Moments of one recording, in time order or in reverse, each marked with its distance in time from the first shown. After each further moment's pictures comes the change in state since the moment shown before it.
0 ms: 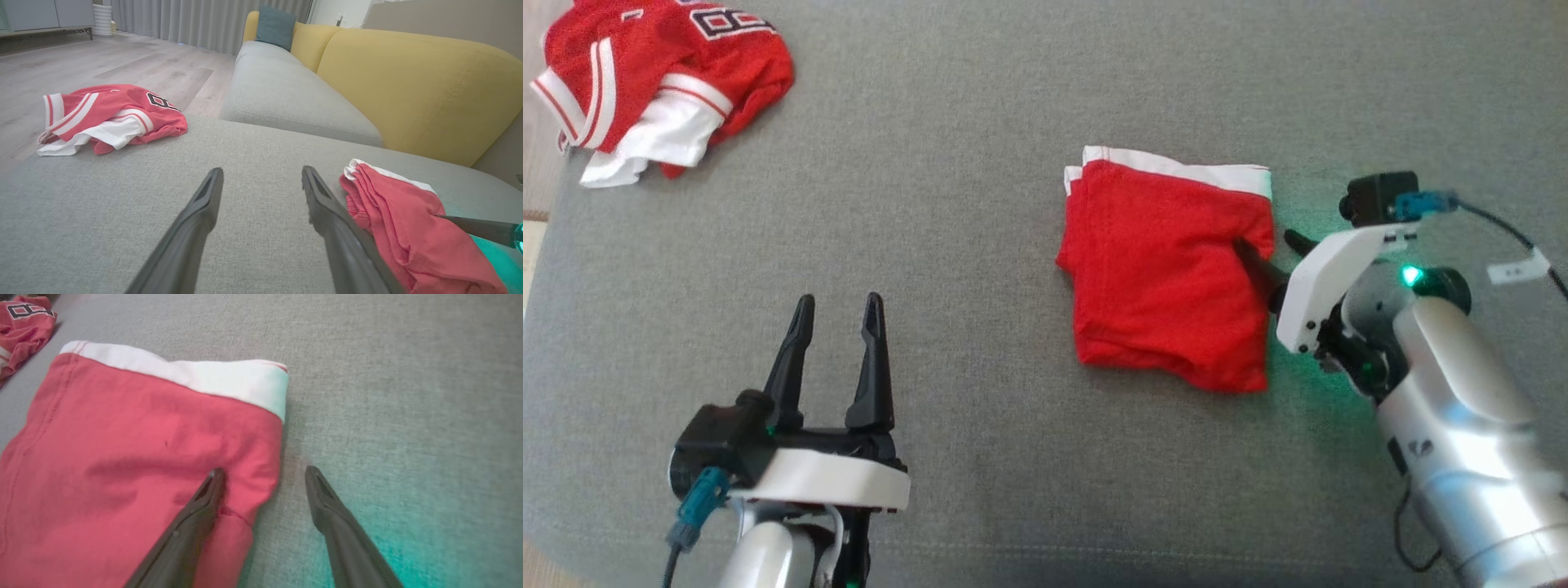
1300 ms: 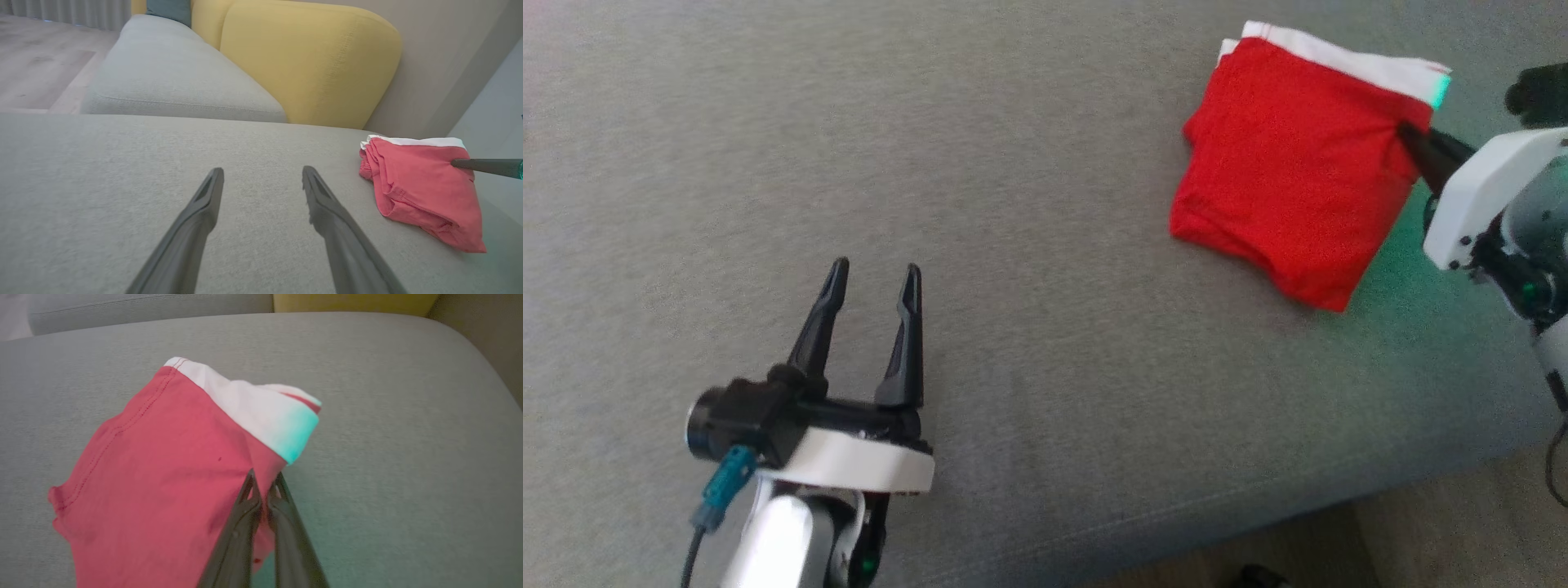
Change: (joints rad) left arm -0.054 0.011 -0.062 -0.038 0.054 -0.020 0.003; right arm -0.113 -0.309 0.104 -0.142 0.155 0.000 -0.003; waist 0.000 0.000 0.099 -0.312
